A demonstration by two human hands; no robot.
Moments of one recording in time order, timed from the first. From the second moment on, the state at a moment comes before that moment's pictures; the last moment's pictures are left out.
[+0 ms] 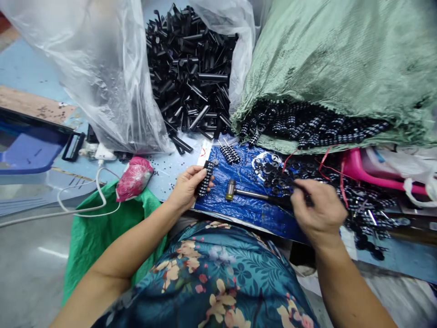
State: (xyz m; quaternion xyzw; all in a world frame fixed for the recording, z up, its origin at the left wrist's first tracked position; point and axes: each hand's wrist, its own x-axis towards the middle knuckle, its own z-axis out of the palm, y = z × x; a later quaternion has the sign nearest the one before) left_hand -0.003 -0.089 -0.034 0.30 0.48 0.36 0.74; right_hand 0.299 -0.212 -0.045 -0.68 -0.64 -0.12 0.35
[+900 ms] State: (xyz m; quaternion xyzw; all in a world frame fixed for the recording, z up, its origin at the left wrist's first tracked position) left_hand -0.003 -0.045 -0.044 0.80 0.43 0.04 0.42; right_hand 0.212 -0.183 -0.041 -0.54 -0.78 -0.02 0.30
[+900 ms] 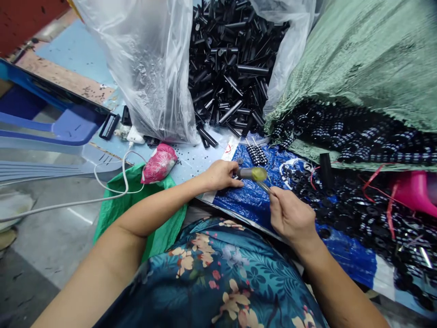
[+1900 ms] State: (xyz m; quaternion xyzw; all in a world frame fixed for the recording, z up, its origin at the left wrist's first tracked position) left_hand -0.006 -0.020 -0.037 0.83 0.43 -0.05 0.36; right_hand 0.194 -0.178 -0.036 -0.48 -0.81 -0.05 0.33
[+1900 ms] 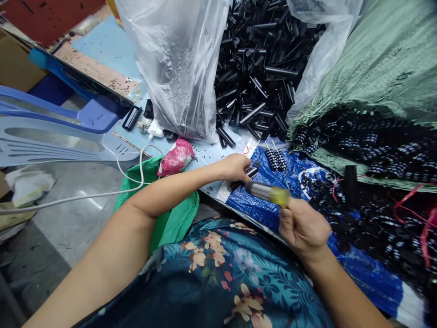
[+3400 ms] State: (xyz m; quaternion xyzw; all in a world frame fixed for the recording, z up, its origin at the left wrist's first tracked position) left_hand -0.020 -0.040 -0.034 0.92 0.39 0.03 0.06; right_hand 0.331 -0.012 0.013 -0.78 -0.61 -0.13 0.06
